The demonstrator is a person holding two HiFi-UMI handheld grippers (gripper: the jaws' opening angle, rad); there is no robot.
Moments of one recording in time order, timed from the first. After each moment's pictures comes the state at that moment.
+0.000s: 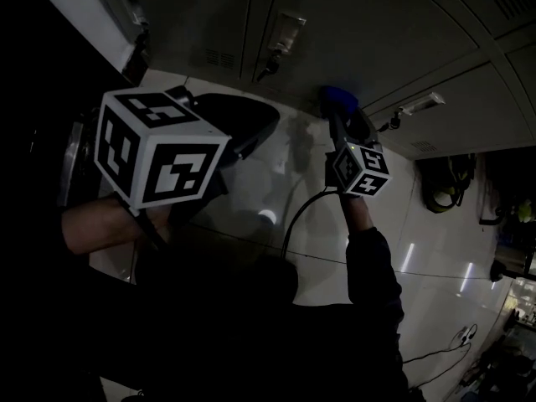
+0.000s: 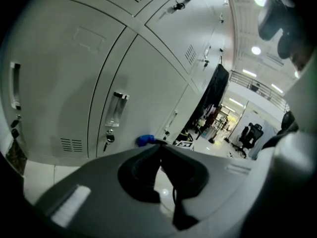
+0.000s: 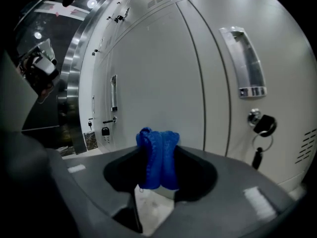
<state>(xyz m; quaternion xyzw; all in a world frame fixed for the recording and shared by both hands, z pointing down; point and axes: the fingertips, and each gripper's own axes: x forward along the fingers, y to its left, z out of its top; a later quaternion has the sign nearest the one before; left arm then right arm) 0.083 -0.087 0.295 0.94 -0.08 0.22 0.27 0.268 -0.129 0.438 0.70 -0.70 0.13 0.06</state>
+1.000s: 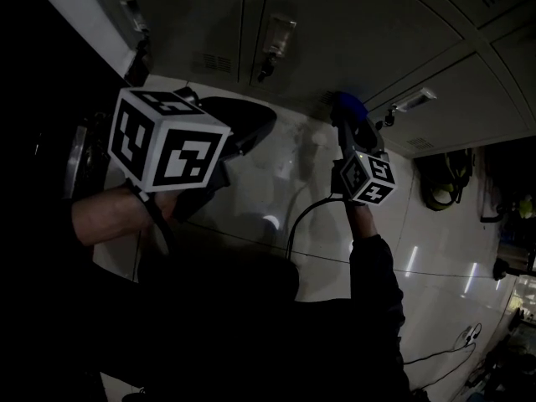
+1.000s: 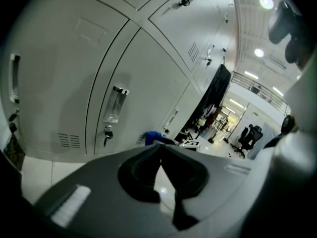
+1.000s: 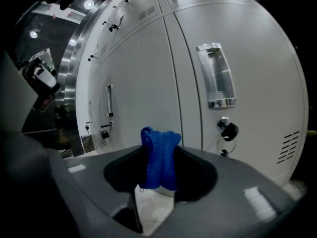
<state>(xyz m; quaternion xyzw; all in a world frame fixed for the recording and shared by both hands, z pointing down) 0.091 -0.082 0.302 0.93 -0.08 0.22 0.28 0.293 -0.098 0.428 0.73 -0.68 0.13 0.04</state>
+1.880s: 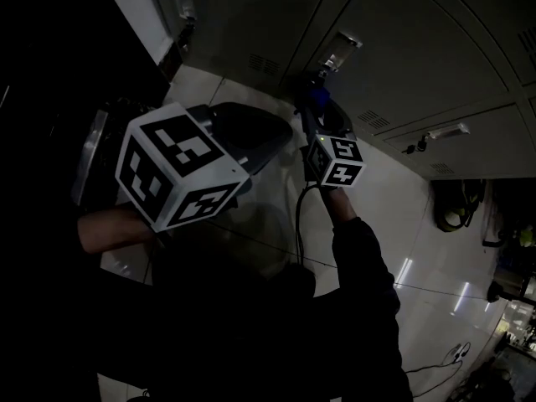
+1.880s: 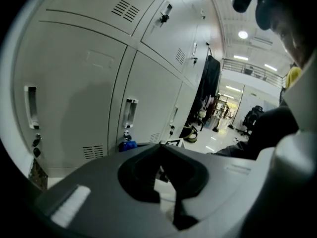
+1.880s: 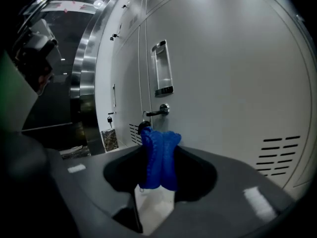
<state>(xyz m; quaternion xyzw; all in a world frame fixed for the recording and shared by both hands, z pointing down) 0.027 -0.092 0.300 0.96 -0.08 0.23 0.17 0.127 -0.198 0.450 0.64 -0.76 0.13 0.08</state>
